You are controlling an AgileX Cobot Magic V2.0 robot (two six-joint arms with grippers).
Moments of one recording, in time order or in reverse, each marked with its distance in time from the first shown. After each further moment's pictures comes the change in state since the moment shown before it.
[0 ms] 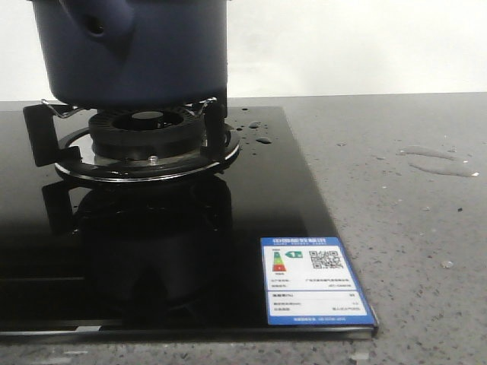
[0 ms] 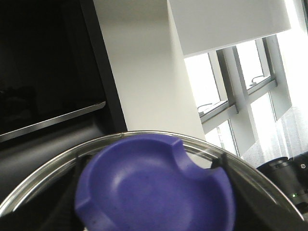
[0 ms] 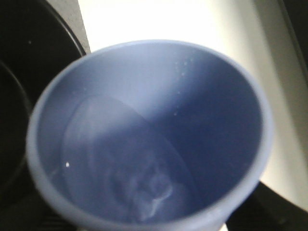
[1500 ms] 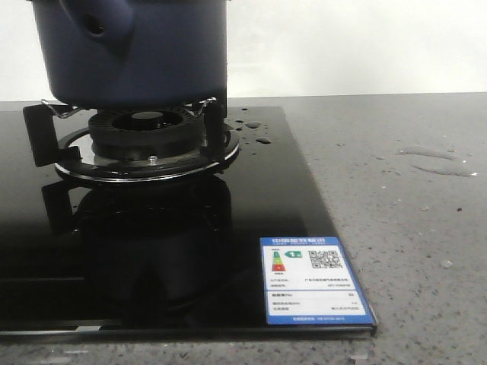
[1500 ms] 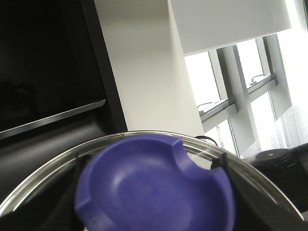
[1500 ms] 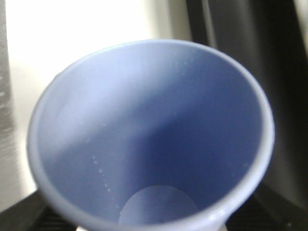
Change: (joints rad) left arm 0.000 0.000 0.005 0.000 -0.002 -0.002; right arm 0.017 0.012 -0.072 -0.513 0.047 0.393
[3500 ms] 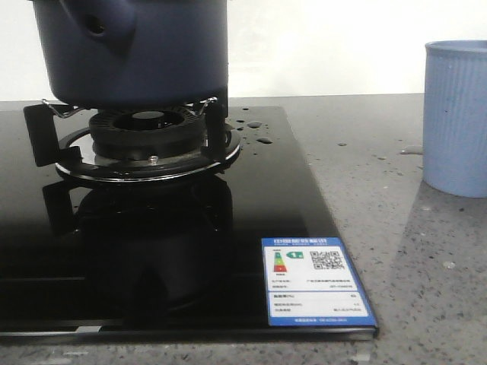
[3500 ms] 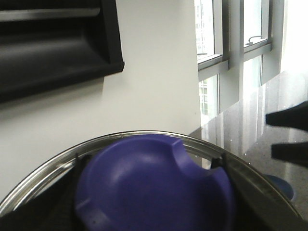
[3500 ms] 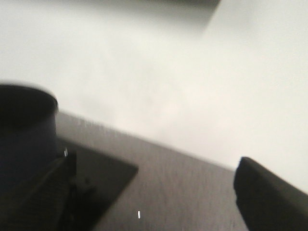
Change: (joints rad) left arm 0.000 0.138 0.145 -0.021 -0.004 0.002; right arm -0.460 -0.814 0.888 0.647 -0.506 0.441
